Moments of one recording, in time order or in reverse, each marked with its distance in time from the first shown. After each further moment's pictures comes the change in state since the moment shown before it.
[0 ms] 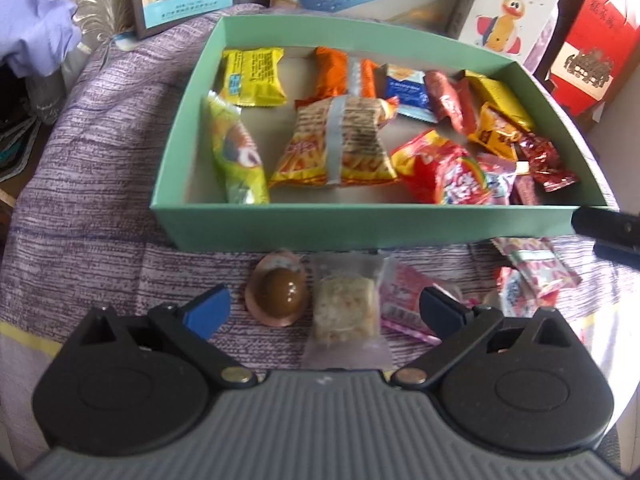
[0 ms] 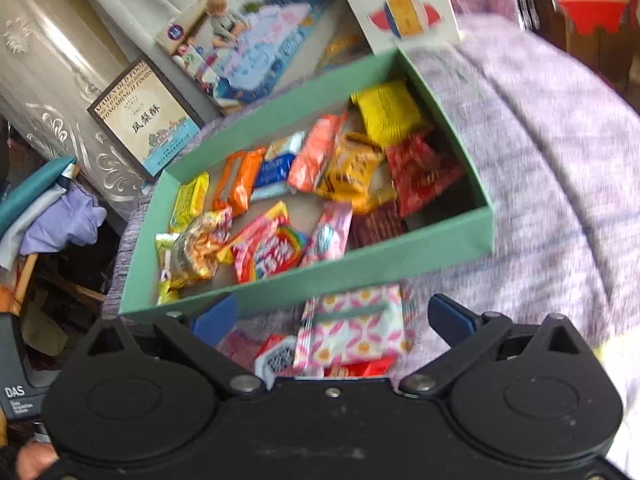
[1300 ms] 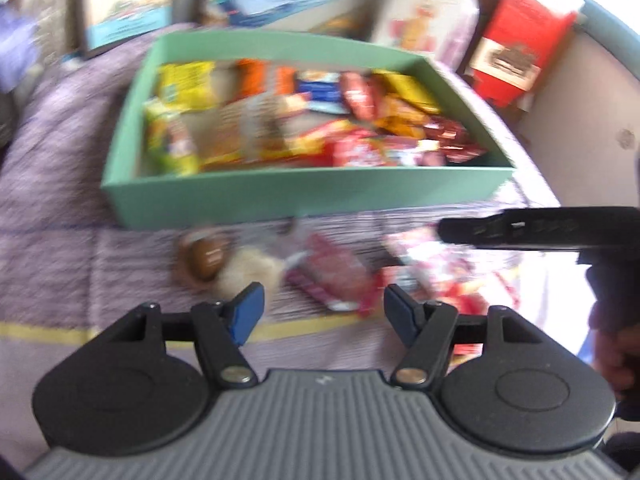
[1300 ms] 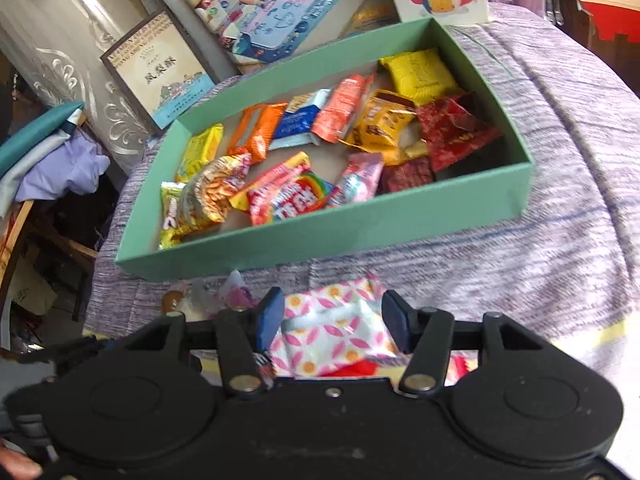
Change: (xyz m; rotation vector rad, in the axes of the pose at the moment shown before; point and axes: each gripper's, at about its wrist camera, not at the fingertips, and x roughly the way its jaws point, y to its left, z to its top) left arm -0.039 -0.020 -0.033 0.127 -0.054 -0.218; right arm 0.006 0.014 -0.029 -0.032 0.129 0.008
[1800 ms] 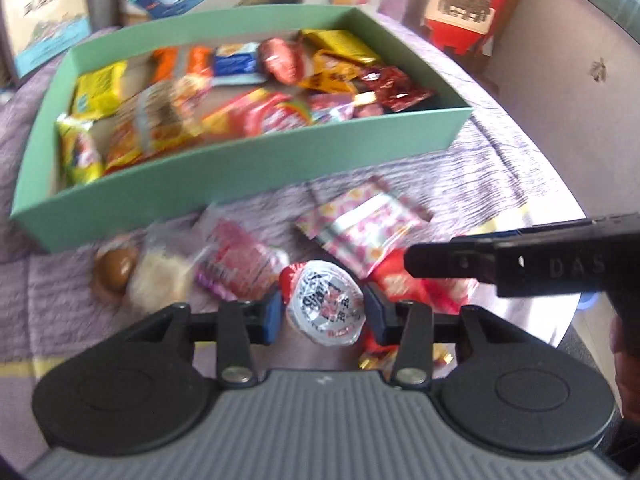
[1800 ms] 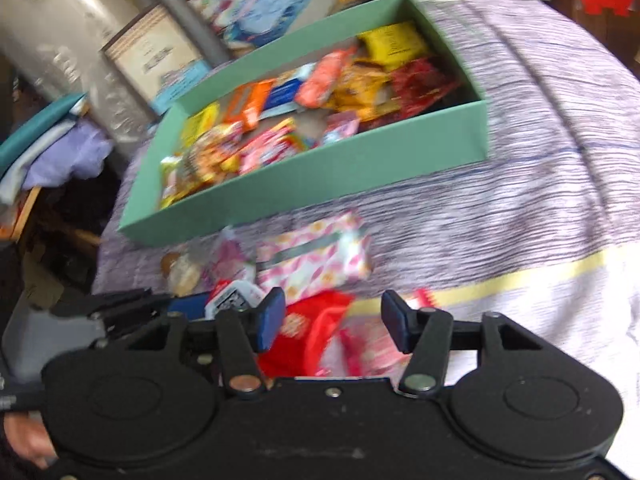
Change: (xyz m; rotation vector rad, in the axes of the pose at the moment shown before) left arm 0.029 -0.036 -0.010 0.126 0.078 -0.015; right arm -0.017 -0.006 -0.030 -0.016 0.064 0.061
